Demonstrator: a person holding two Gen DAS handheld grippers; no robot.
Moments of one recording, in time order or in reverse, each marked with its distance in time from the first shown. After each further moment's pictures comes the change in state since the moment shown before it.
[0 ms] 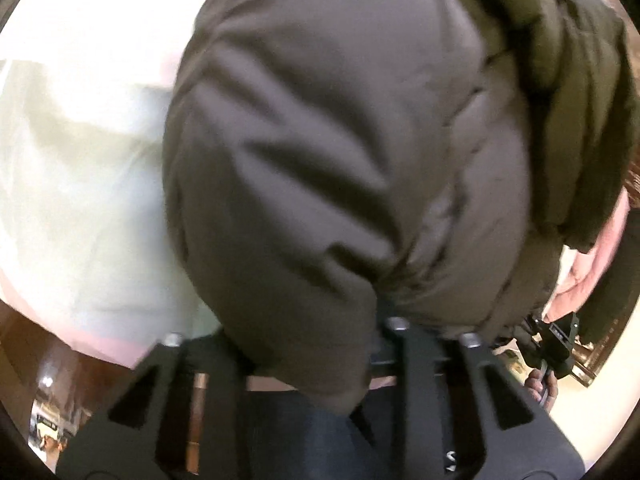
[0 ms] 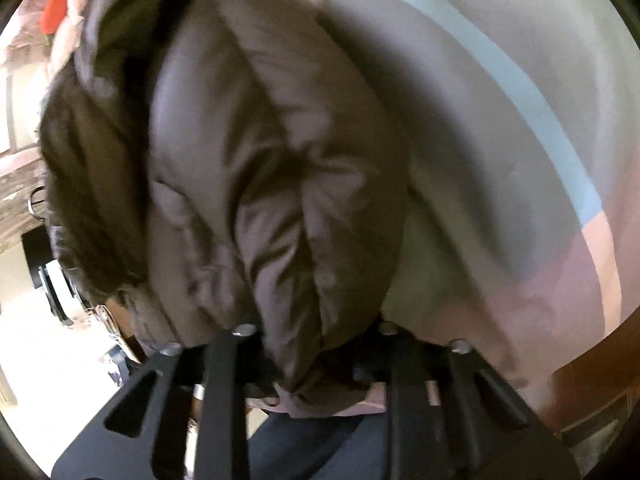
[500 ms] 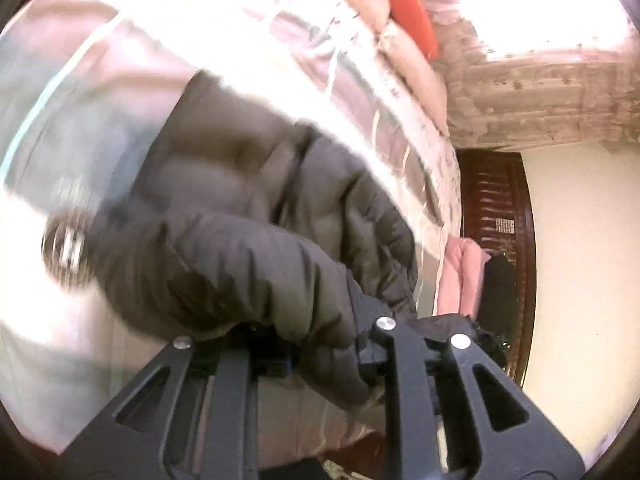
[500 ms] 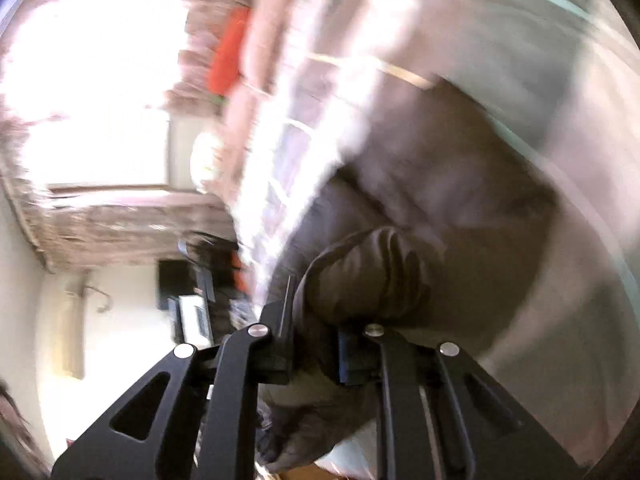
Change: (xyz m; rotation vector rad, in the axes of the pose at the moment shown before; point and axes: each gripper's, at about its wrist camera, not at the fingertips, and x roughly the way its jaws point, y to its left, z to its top) left arm -0.207 -0.127 0.088 0.172 -0.428 -0.474; right arm -0.111 0.196 0.095 -0.149 -0.349 0.584
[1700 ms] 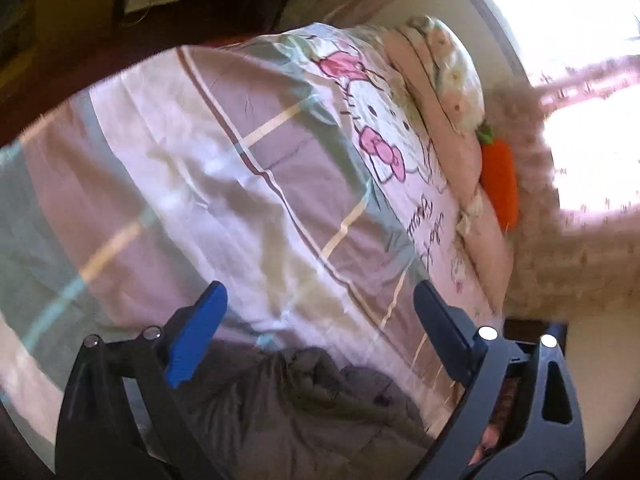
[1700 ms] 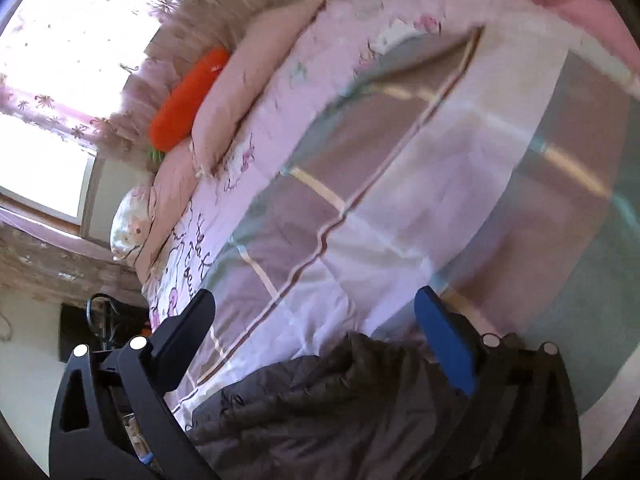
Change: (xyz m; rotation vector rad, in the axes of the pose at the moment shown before) left arm -0.046 0.029 0.218 -0.271 -0.356 0.259; right arm 0.143 0.057 0.155 -0.235 -0.185 -0.406
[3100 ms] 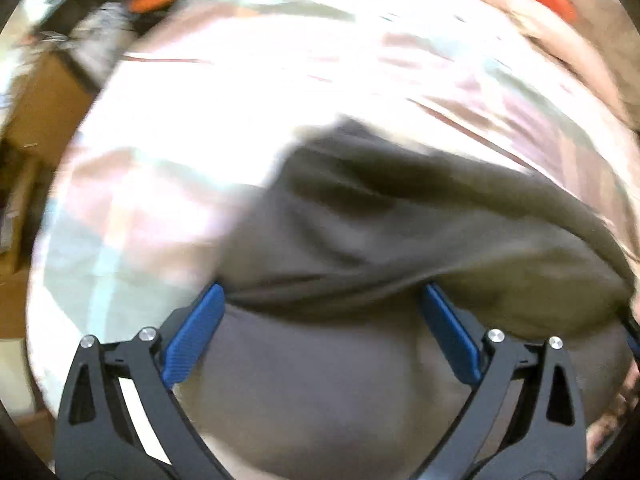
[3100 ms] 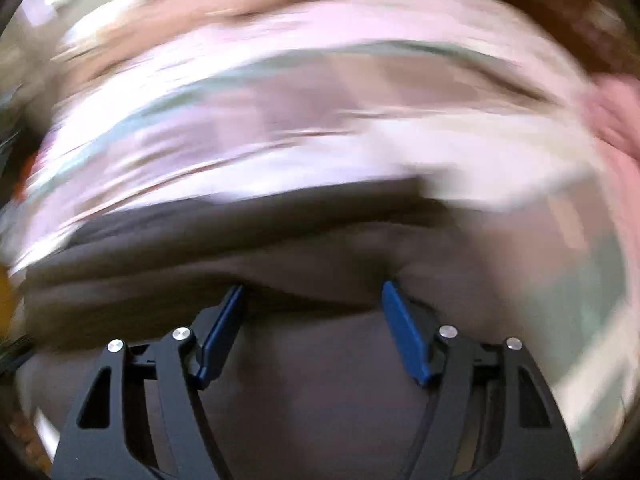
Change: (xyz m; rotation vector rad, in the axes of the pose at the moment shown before) left arm 0.091 -0.025 -0.145 0.503 0.116 0.581; right arm 0.085 0.009 -0.094 -0.371 0.125 -0.548
